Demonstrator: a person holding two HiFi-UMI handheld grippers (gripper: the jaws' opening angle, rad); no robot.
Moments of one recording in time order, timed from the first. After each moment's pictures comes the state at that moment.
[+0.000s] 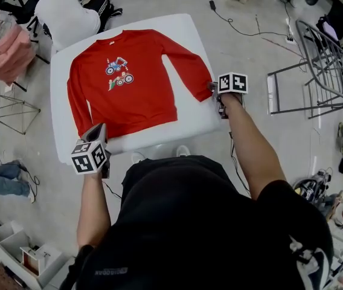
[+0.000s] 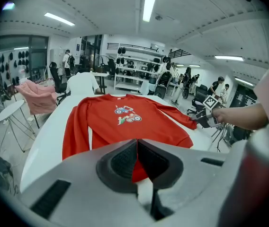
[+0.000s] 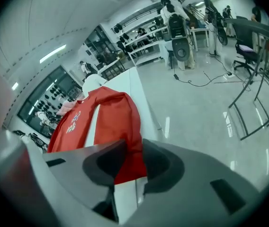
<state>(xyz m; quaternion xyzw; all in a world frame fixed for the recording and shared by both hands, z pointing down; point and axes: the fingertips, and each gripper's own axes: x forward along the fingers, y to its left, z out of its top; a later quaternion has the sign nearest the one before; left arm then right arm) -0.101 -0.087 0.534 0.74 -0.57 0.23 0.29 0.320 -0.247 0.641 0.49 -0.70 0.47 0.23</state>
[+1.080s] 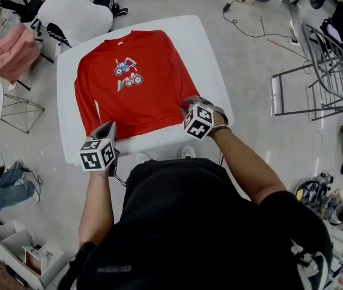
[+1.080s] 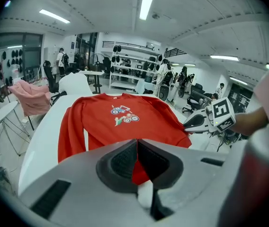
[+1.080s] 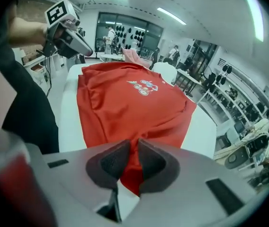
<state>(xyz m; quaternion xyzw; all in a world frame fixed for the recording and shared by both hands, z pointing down) -0.098 -0.098 0.535 0.76 -0.54 0.23 0.29 0.135 -0.155 0.608 0.23 -0.84 -0.02 0.50</state>
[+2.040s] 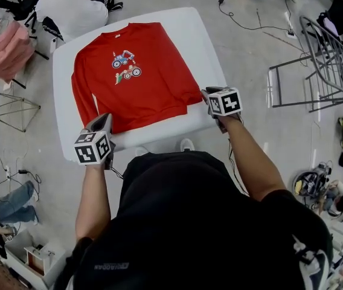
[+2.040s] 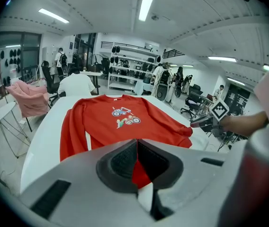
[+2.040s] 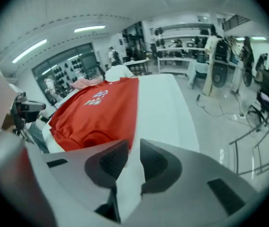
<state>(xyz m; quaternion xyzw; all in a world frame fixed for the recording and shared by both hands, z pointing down) -0.112 -0.104 0.530 0.76 -0.53 0.23 0.28 0.236 -0.183 0.612 0.43 -0.79 0.30 0.32</state>
